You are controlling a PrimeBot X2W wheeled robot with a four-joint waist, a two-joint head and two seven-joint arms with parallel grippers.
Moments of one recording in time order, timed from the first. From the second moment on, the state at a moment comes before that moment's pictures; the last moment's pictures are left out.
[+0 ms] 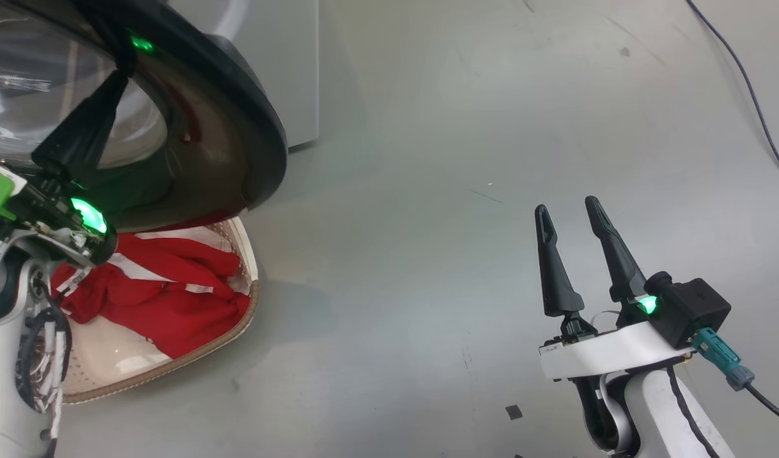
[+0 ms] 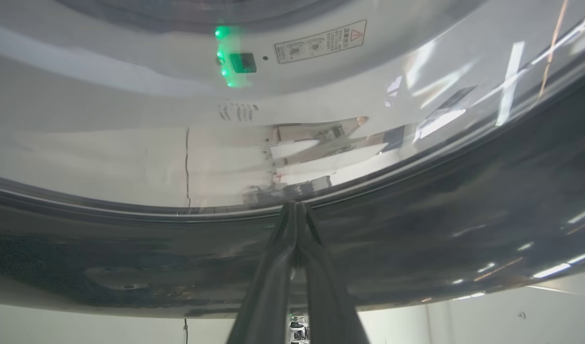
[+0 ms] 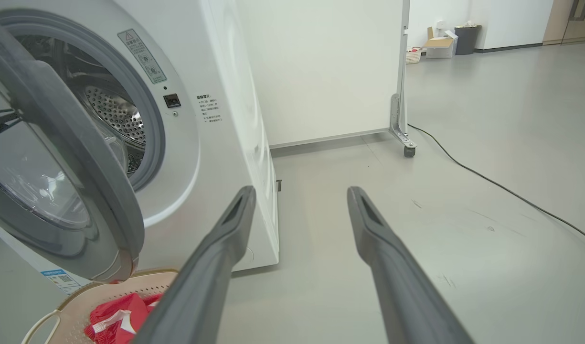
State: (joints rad) left arm -0.54 0.23 0.00 0.17 -1.89 -0.02 0.52; right arm -0.10 -0.05 0.30 -0.02 0.38 0.02 -0.26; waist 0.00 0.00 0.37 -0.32
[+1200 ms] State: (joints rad) left arm -0.83 0.23 0.02 0.40 -1.82 -0.04 0.41; right arm -0.16 -0.04 0.30 -0.02 0.43 -0.01 -0.26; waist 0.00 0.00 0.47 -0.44
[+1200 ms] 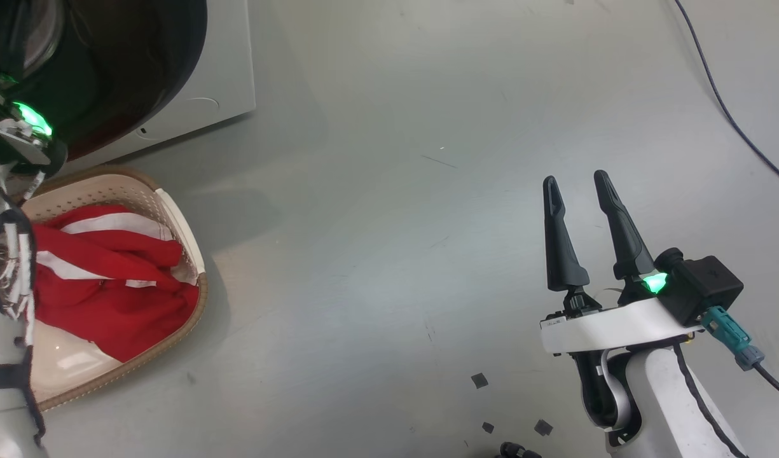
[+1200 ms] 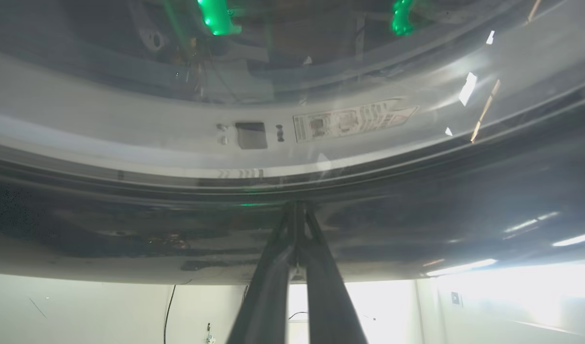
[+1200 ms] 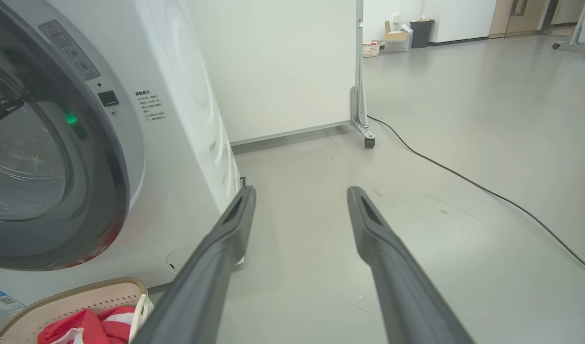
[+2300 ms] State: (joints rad) left arm -0.47 0.06 0.06 0.23 -1.86 -0.12 0.48; right arm -0.12 -0.04 0.23 0.04 0.31 0.01 -0.26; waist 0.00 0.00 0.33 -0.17
